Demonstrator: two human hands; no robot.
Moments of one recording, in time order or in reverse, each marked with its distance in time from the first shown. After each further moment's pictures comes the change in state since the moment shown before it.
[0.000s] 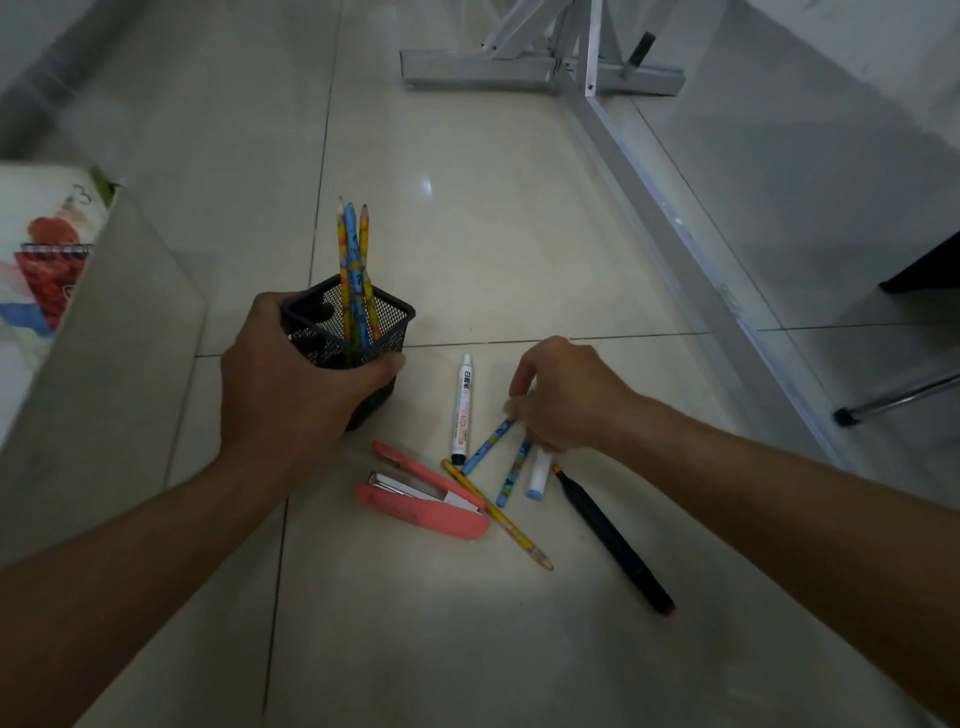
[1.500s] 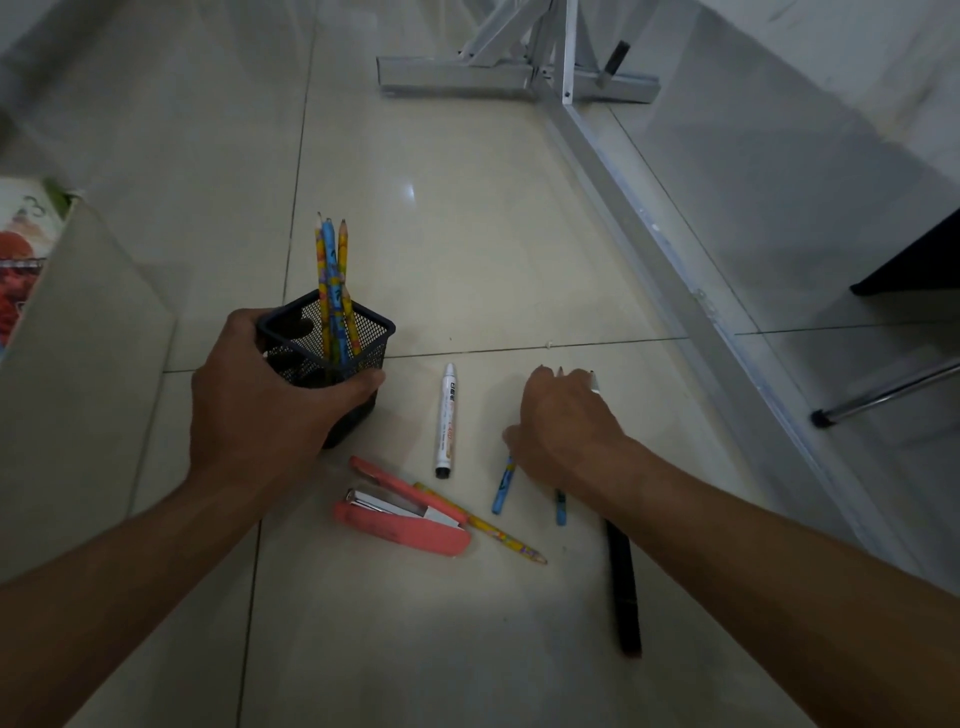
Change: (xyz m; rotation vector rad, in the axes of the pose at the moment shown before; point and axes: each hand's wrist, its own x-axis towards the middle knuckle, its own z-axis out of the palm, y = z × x) left_hand 0.002 -0.008 0.005 0.008 -0.002 0.024; right_hand -0.015 0.002 0.020 -0.099 0.095 0.217
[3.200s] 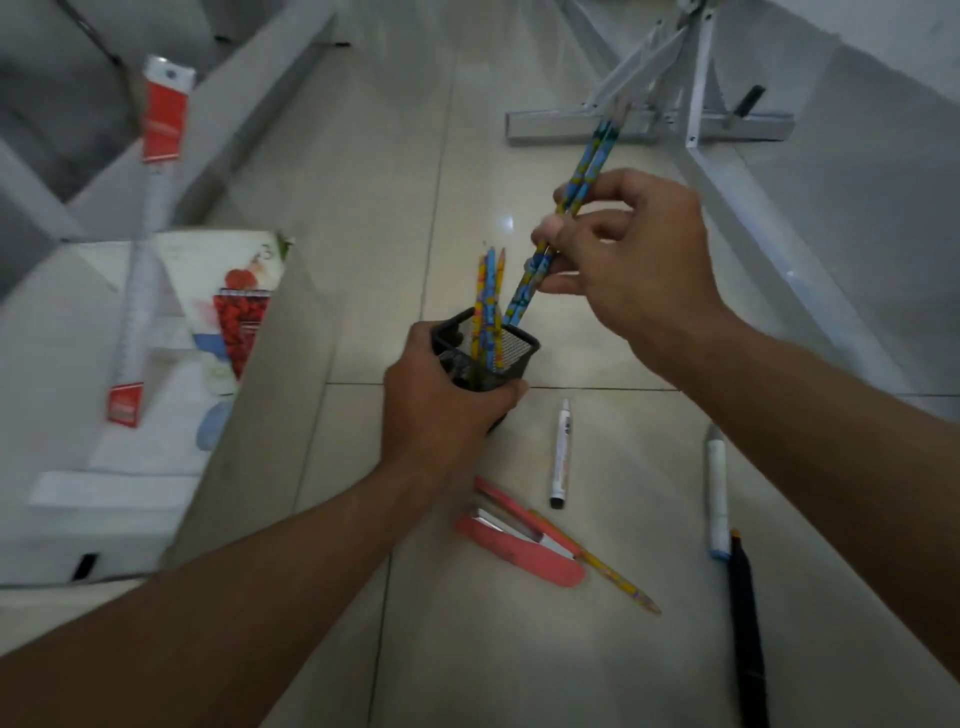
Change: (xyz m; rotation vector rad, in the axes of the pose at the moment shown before) left_hand 0.007 0.021 0.008 -0.123 0.020 -0.097; right_hand 0.025 -0.098 -0.102 1.135 0.312 -0.456
